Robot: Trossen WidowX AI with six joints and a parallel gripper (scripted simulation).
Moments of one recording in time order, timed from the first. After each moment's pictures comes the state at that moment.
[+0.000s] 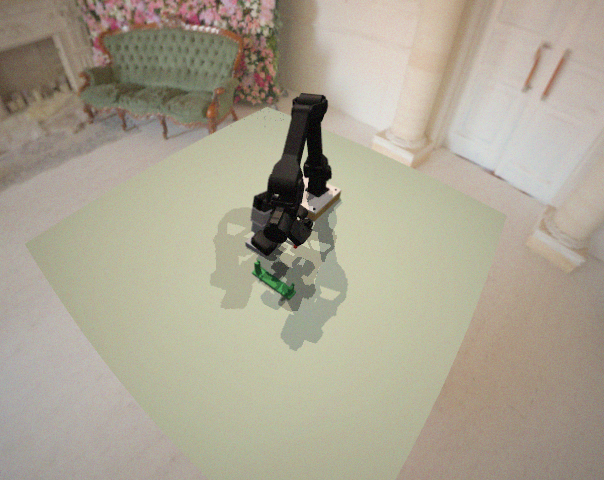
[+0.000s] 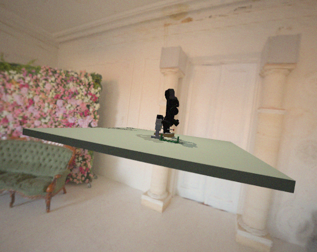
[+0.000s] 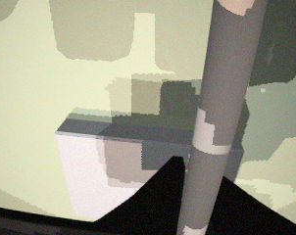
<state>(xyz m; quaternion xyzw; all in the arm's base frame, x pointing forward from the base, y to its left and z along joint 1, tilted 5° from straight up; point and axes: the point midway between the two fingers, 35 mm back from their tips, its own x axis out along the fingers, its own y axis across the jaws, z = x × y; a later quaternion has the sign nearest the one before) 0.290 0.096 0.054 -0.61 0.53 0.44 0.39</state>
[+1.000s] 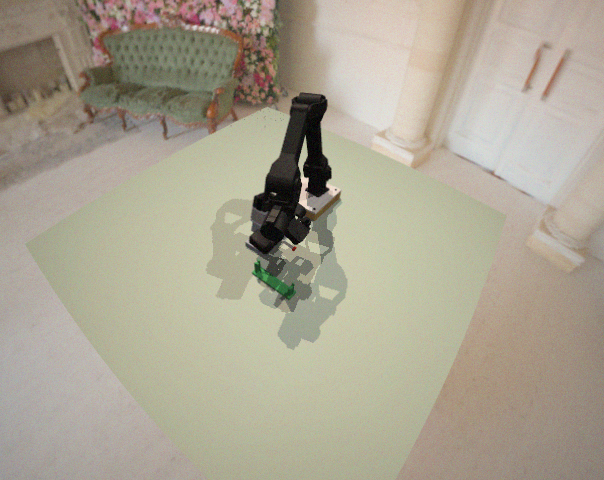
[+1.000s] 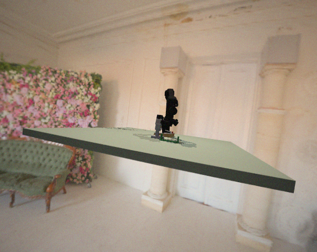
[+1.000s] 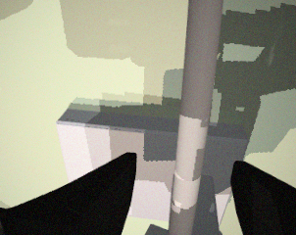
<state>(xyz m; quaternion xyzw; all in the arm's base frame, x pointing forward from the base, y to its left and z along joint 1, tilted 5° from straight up) 0.290 0.090 0.056 -0.61 0.53 0.44 0.39</state>
